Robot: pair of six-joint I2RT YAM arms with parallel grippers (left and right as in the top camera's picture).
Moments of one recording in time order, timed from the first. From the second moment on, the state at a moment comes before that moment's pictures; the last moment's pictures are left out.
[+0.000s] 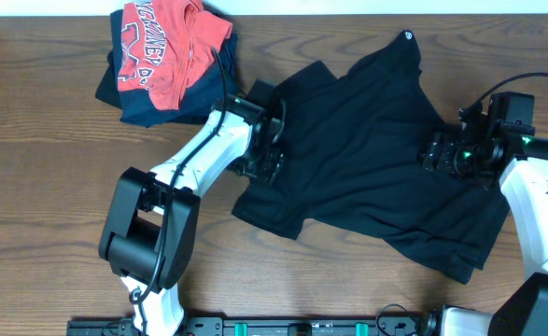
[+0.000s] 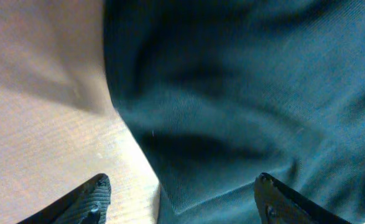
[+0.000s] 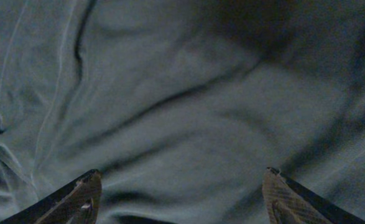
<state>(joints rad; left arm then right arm) -0.45 1.95 1.38 -0.99 0.08 -0.05 -0.19 1.48 1.07 -0.82 -0.25 0.17</state>
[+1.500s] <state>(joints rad) -0.21 1.89 1.01 -0.89 0.51 -0.42 -0.19 1.48 1.07 -0.80 -0.25 0.17</state>
